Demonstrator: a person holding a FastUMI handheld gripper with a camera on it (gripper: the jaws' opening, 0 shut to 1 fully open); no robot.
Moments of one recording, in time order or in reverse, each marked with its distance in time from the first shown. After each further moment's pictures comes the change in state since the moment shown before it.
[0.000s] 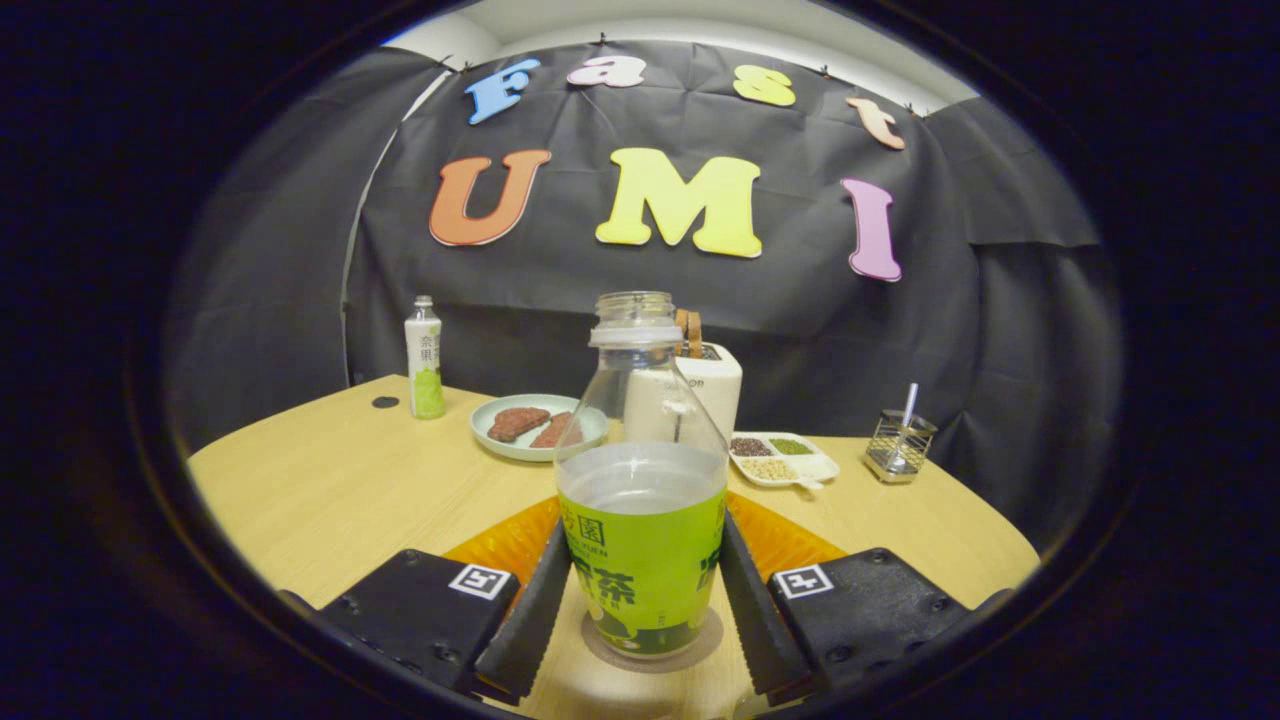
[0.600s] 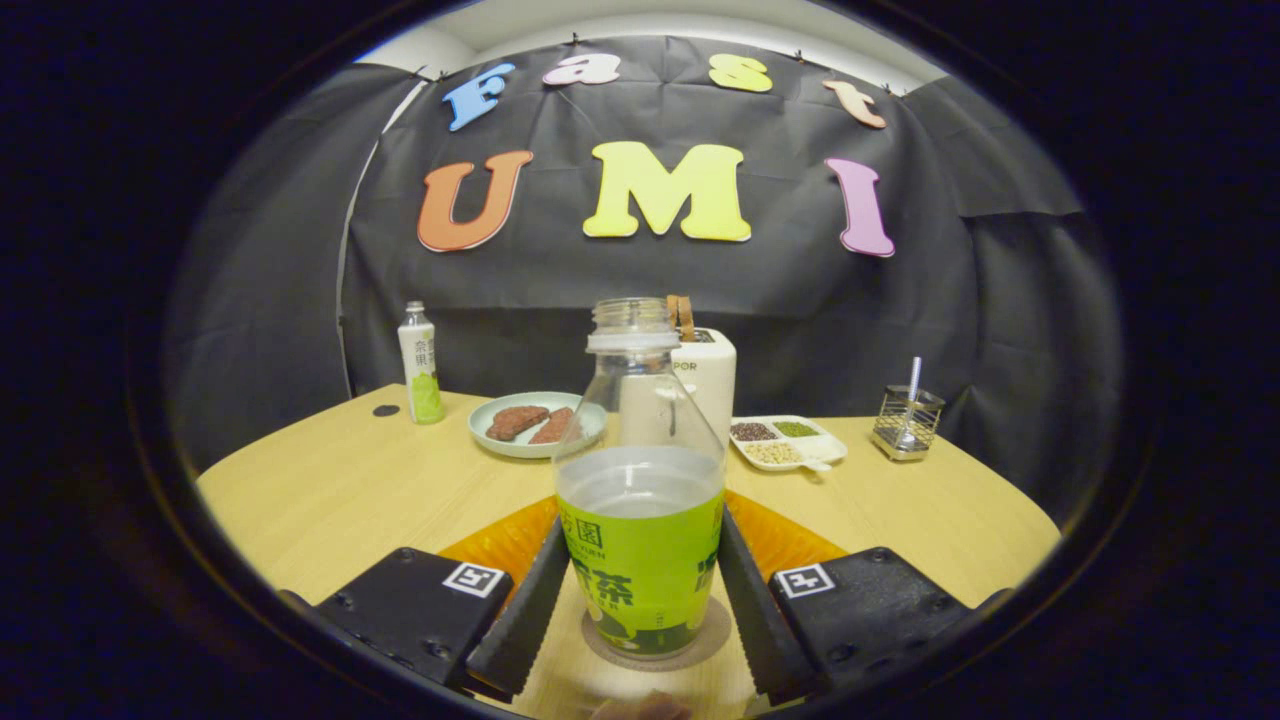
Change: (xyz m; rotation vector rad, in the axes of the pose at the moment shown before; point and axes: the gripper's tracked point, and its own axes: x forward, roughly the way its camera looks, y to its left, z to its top) arm 0.005 -0.001 -0.007 0.061 0.001 0.033
